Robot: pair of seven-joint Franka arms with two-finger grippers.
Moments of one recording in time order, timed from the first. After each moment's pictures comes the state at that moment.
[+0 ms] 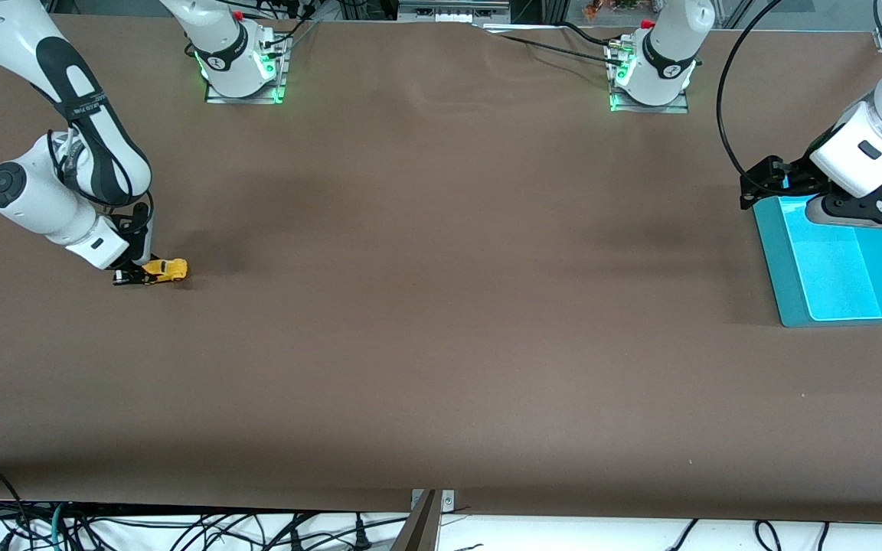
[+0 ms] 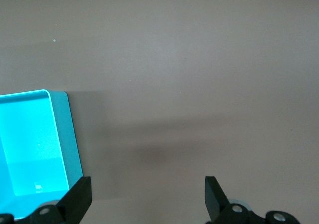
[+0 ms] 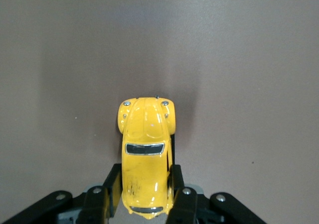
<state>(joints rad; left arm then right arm) -0.07 0.01 -0.02 -1.66 0.00 1.64 -0.01 -0.31 0.37 0.10 -2.26 0.06 2.67 -1.97</state>
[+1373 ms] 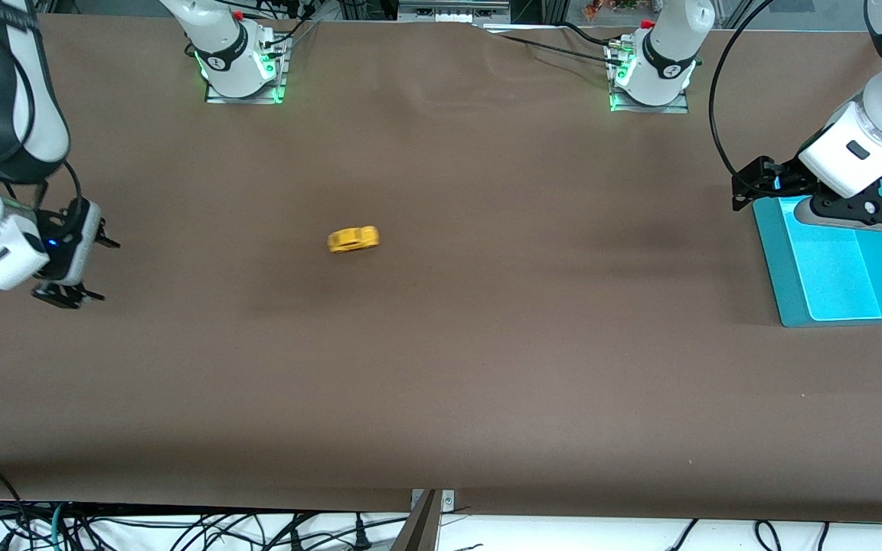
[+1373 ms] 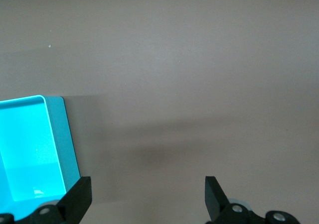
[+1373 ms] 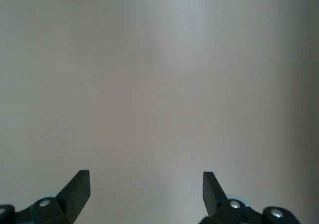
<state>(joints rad) -0.07 0.02 -0.04 -1.64 0.00 1.64 -0.01 -0.31 0.18 0.24 -1.79 0.02 1.96 -1.46</state>
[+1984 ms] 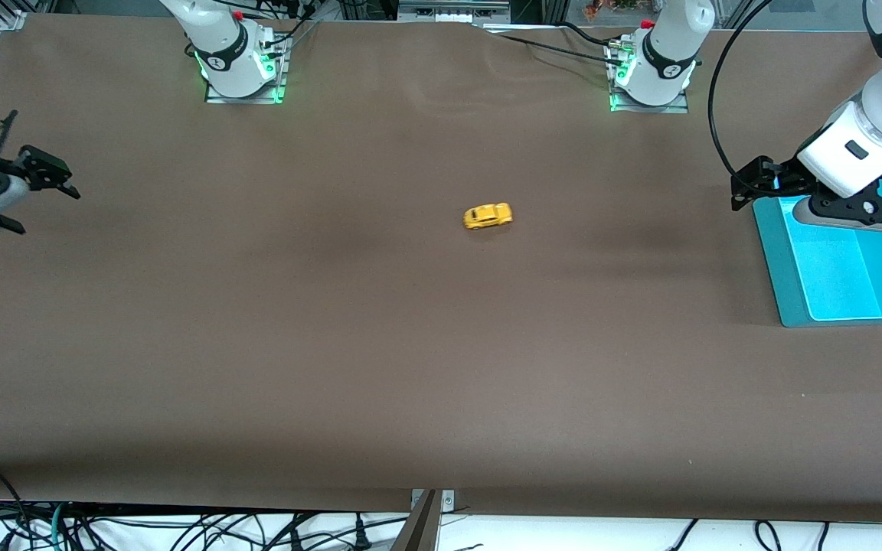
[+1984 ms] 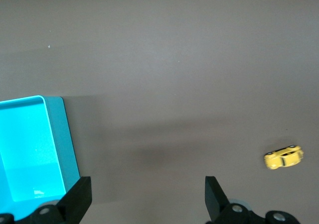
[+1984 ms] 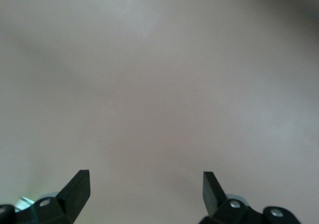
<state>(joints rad) -0.07 0.02 -0.04 -1.64 0.00 1.64 -0.01 -0.31 0.01 0.17 -1.76 0.03 1.73 -0.70</state>
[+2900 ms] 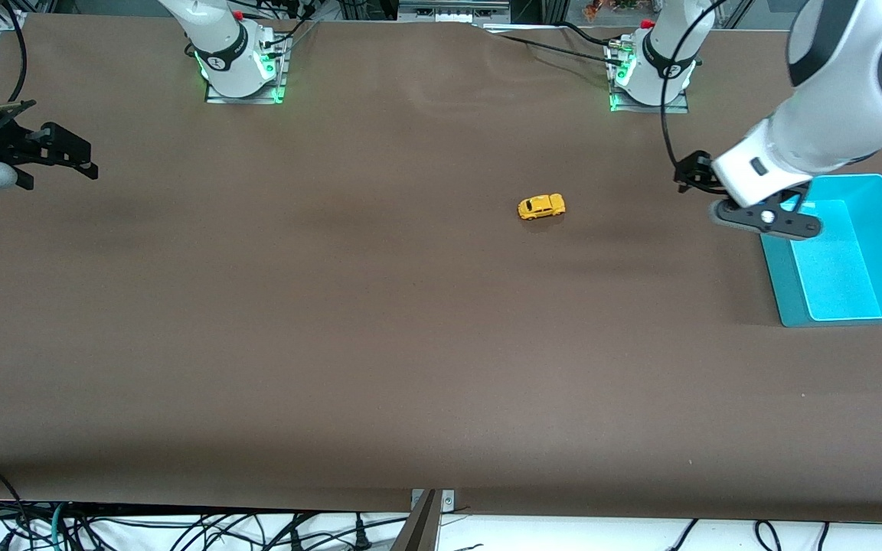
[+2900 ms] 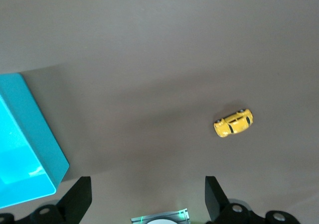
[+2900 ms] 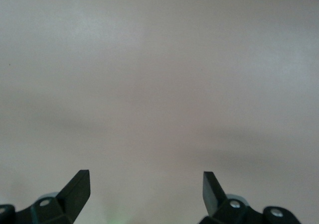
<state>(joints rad) -0.12 0.09 -0.12 -1.65 0.00 1.50 0.04 -0.13 -0.06 0.10 -1.73 0.04 1.62 -0.18</state>
